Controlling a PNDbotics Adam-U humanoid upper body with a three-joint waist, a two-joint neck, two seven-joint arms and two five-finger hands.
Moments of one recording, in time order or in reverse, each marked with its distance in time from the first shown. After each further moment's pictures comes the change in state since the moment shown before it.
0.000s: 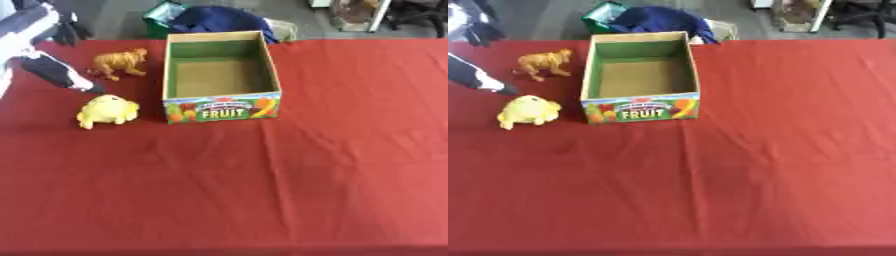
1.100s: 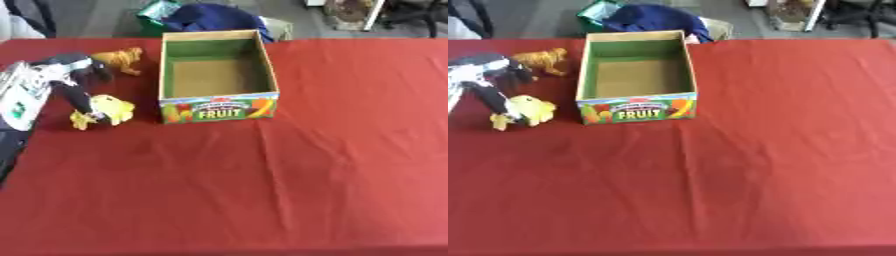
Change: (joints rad) left arm -0.133 -0.140 -0.007 0.392 -0.184 -0.031 -0.156; right arm -0.005 0.010 0.001 0.005 -0.009 0.001 0.002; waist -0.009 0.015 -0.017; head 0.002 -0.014
